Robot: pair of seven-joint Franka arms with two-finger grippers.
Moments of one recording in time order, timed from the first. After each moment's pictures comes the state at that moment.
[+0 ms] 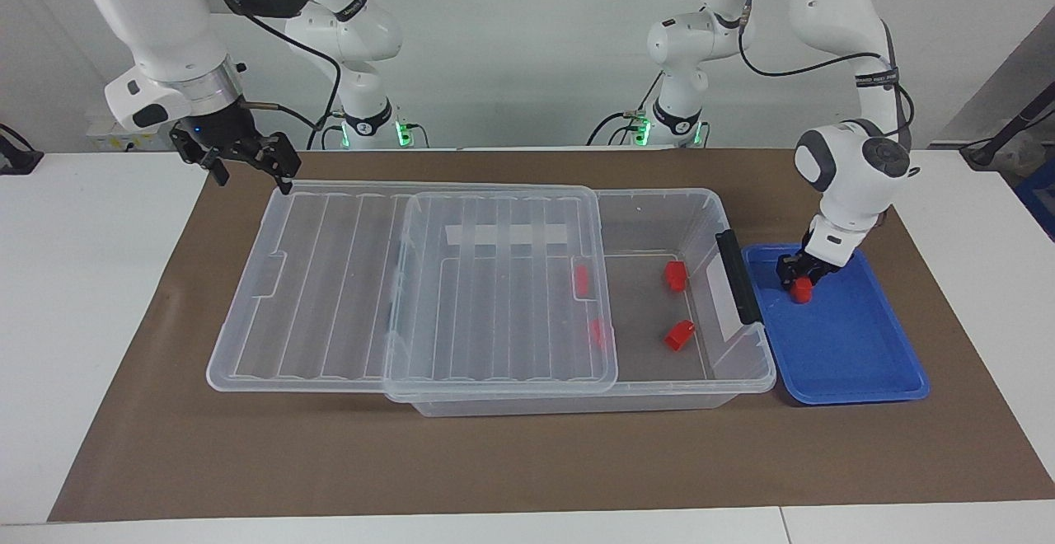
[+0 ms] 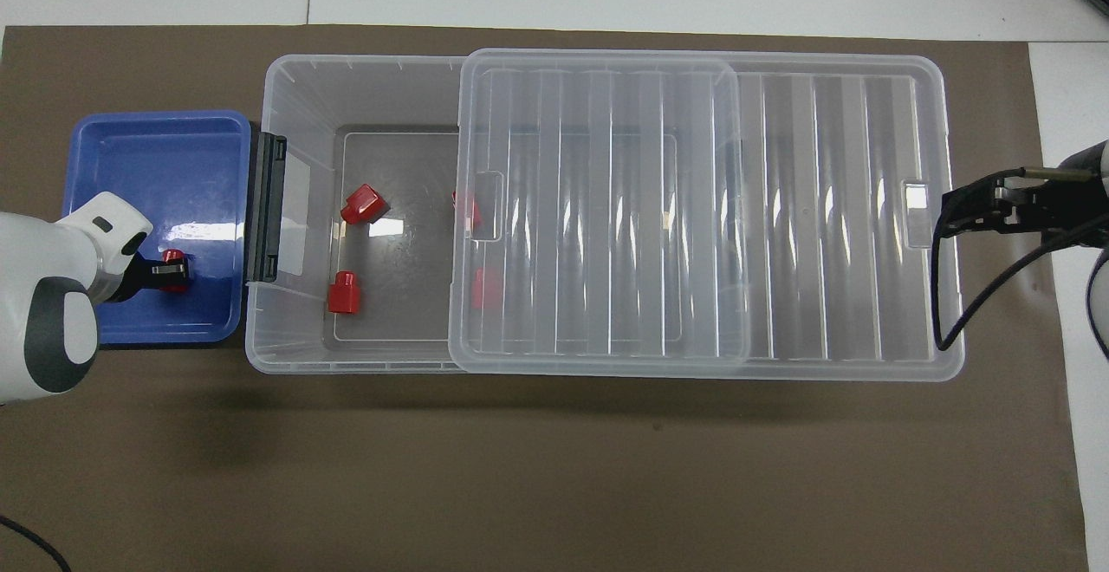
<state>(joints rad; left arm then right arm) 0.17 0.17 -0.02 -2.22 0.06 2.46 0.04 -0.02 0.00 0.04 -1.59 -0.06 1.57 0.19</state>
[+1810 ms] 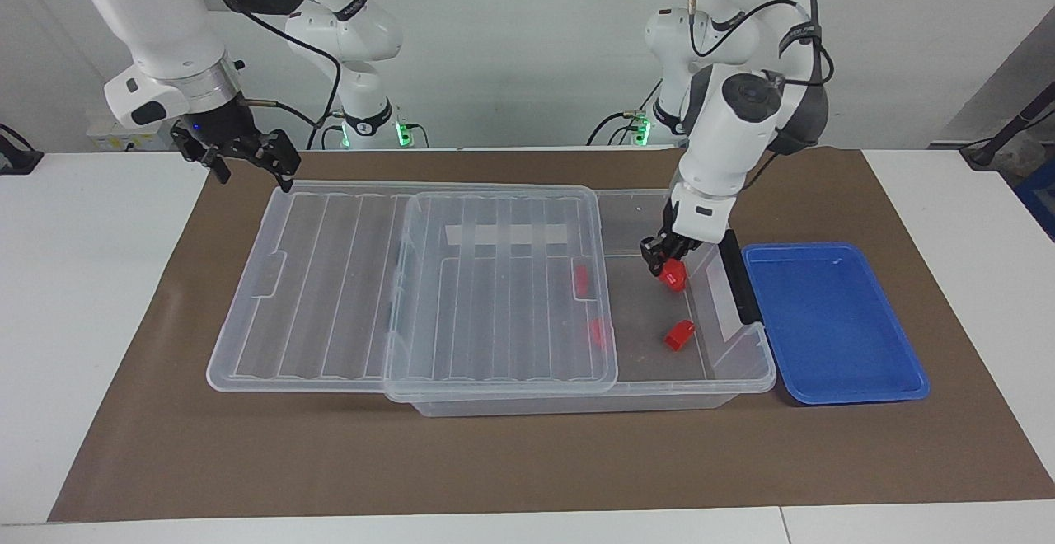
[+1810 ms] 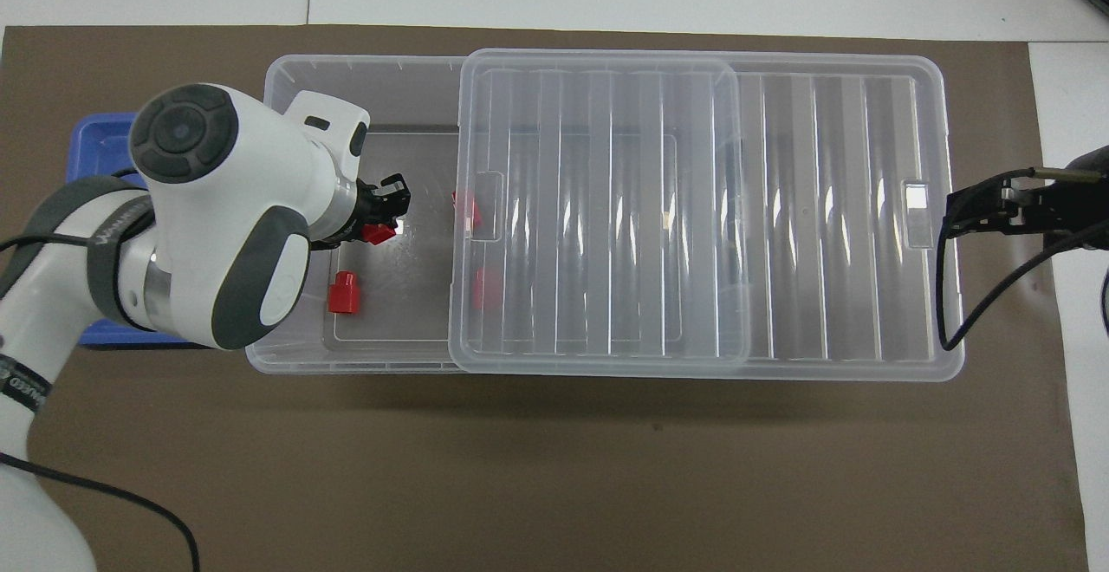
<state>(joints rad) -0.34 0.19 -0.05 -1.84 -0.05 2.10 -0.73 -0.04 0.00 0.04 -1.59 -0.04 1.57 0.19</state>
